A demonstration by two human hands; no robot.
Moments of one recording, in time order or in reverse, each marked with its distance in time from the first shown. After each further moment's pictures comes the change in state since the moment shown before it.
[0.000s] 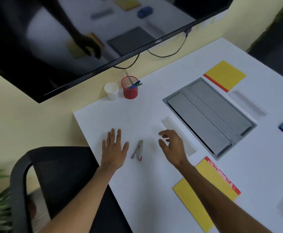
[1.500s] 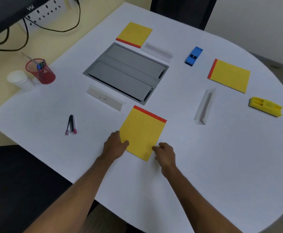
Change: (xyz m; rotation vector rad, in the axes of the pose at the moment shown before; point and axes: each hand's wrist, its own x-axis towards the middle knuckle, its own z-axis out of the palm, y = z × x) left_hand -0.149 0.186 0.126 -0.026 -0.394 0.174; right_hand -0.267 0.141 -0.078 0.510 0.390 0.955
